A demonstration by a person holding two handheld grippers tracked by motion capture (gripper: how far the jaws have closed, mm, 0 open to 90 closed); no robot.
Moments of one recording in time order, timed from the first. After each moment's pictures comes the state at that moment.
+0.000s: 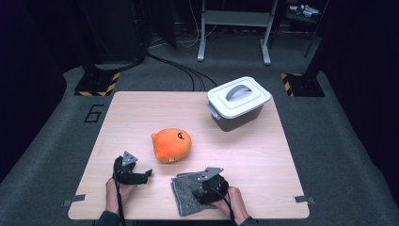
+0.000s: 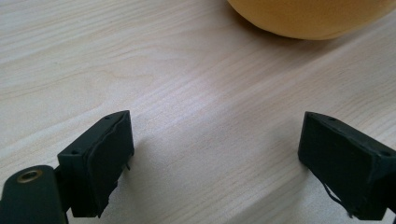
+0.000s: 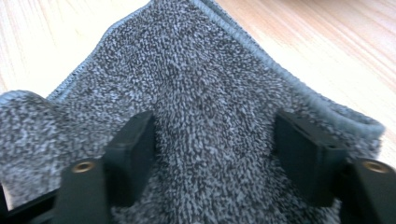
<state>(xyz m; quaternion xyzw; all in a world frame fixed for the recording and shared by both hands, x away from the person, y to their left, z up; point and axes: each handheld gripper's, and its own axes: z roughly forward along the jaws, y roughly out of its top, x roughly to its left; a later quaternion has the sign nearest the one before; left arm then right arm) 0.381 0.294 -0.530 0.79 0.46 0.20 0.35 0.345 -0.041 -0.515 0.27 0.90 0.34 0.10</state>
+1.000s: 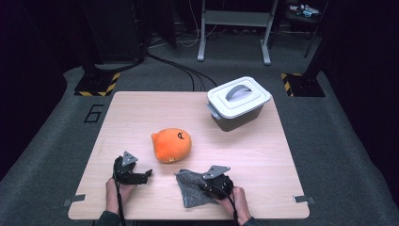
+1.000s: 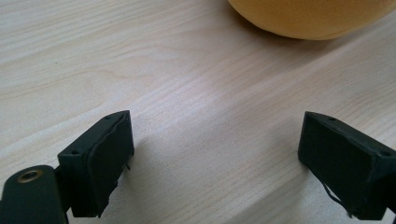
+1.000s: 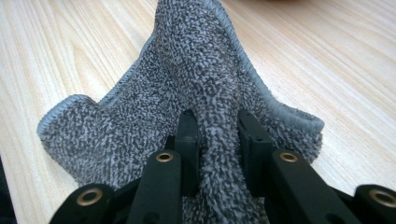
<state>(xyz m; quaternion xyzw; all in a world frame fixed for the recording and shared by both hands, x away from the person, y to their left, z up) 0.381 0.294 -0.530 0.79 0.46 0.21 0.35 0.344 -0.055 -0.508 0.28 0.88 0.36 0.11</state>
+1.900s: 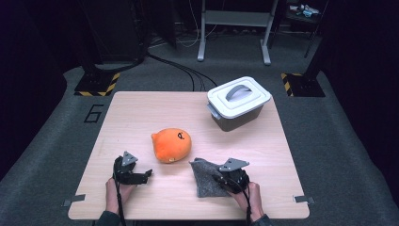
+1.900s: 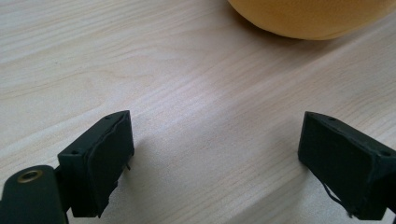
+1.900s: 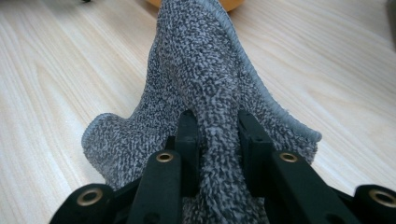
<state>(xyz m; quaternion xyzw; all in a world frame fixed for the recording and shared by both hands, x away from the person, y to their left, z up) 0.381 0.294 -0.530 0.79 0.46 0.21 0.35 0.349 -0.098 -0.479 0.32 0.86 0.37 0.15</state>
